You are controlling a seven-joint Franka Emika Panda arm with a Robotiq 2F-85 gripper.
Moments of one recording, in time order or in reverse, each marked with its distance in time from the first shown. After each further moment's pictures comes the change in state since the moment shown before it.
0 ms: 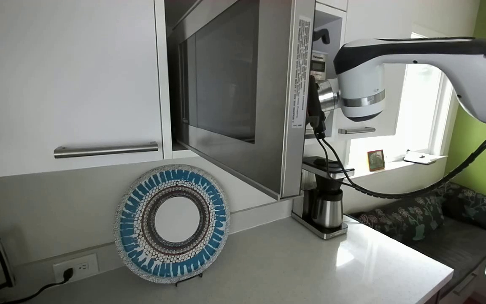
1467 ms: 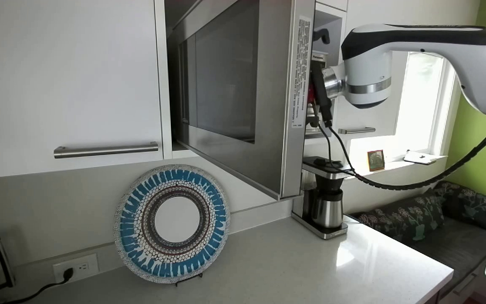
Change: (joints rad) arm 0.003 0.014 -0.040 0.103 -0.040 -0.198 0.007
